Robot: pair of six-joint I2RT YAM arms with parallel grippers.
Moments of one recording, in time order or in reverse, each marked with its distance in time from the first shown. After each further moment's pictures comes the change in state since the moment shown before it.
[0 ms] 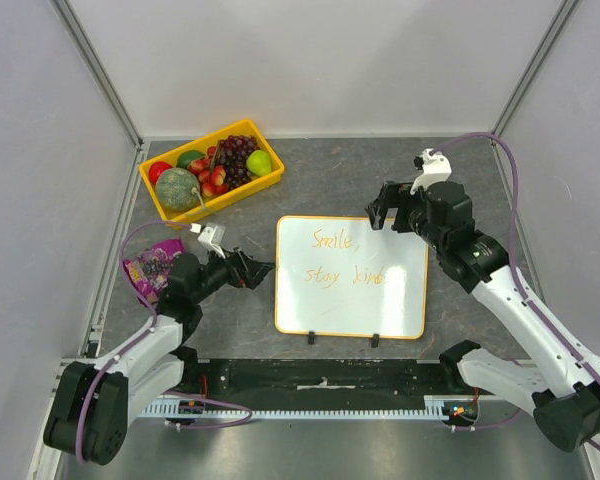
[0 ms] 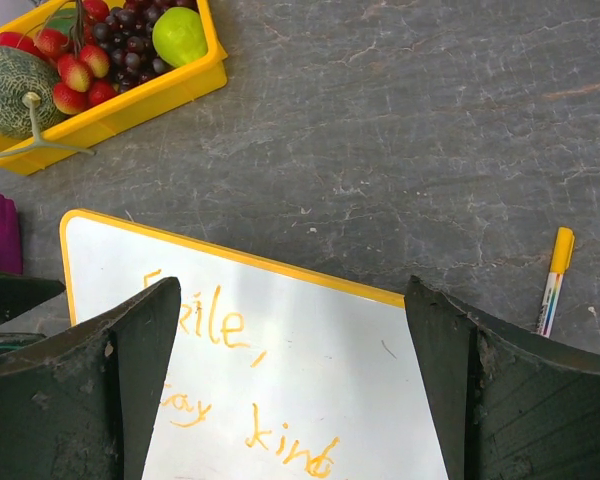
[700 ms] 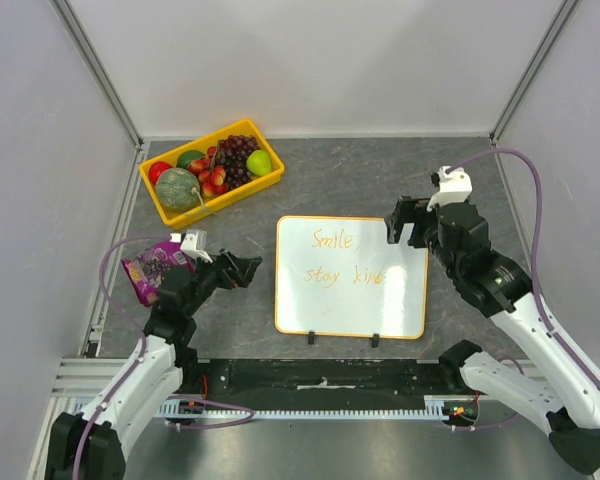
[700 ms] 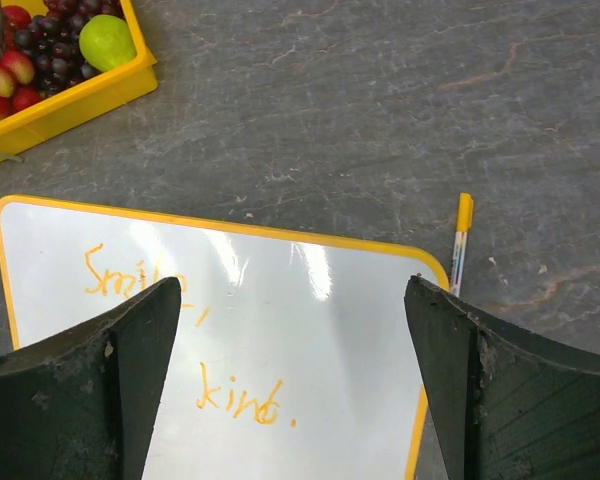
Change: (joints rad) left arm 0.000 -0.275 -0.030 -0.183 -0.229 -0.028; right arm 0.097 -0.135 -0.002 -0.140 0.230 -0.029
